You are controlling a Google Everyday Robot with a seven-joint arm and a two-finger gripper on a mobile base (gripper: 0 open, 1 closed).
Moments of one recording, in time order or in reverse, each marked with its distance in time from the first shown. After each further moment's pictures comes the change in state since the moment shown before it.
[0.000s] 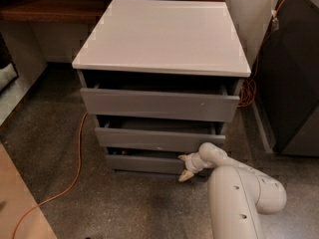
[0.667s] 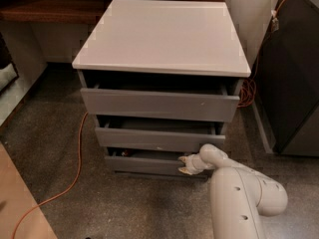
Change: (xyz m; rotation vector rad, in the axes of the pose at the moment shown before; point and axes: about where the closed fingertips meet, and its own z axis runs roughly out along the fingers) arm 0.007 0.009 0.006 -0.001 -0.001 0.029
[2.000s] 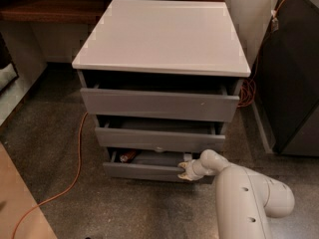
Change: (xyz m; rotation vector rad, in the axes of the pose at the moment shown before) arm -0.003 0.025 -0.001 -0.009 -0.008 0.028
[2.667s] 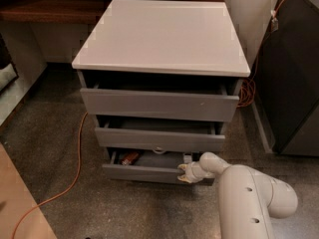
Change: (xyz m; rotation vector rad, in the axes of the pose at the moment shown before) arm -0.003 0.013 0.002 0.007 0.000 0.025
